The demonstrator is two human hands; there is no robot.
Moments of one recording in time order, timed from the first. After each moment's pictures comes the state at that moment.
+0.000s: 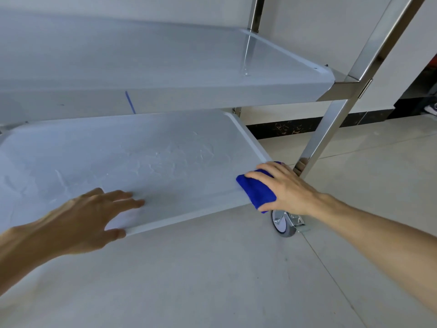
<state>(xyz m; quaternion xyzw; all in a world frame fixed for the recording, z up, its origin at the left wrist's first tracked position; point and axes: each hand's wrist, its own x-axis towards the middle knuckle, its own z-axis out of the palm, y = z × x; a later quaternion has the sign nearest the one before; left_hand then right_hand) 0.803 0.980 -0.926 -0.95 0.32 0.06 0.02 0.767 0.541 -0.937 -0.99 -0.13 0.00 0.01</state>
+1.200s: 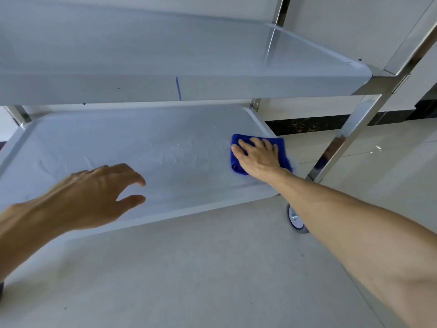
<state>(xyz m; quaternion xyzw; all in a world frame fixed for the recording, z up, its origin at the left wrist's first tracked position) 0.804 1.006 -0.900 -0.97 0.26 0.02 -0.01 0.859 0.640 -0.944 -0.99 0.10 0.01 0.13</state>
